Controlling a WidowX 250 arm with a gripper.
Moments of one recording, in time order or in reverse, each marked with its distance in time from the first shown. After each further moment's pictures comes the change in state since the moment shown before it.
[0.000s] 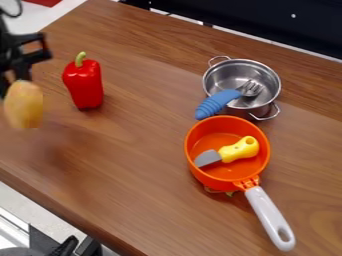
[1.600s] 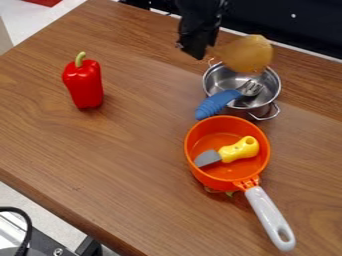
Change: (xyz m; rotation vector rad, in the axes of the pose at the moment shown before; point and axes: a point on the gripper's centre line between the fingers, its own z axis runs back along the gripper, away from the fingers) arm -0.001 -0.218 -0.021 -0.035 -0.355 0.614
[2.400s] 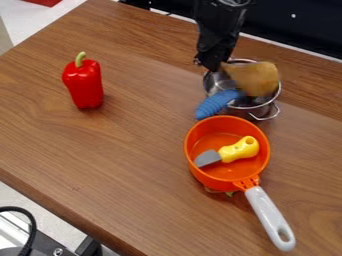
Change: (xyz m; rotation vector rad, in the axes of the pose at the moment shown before) arm -0.014 -0.006 -0.017 -0.020 0.005 -0.046
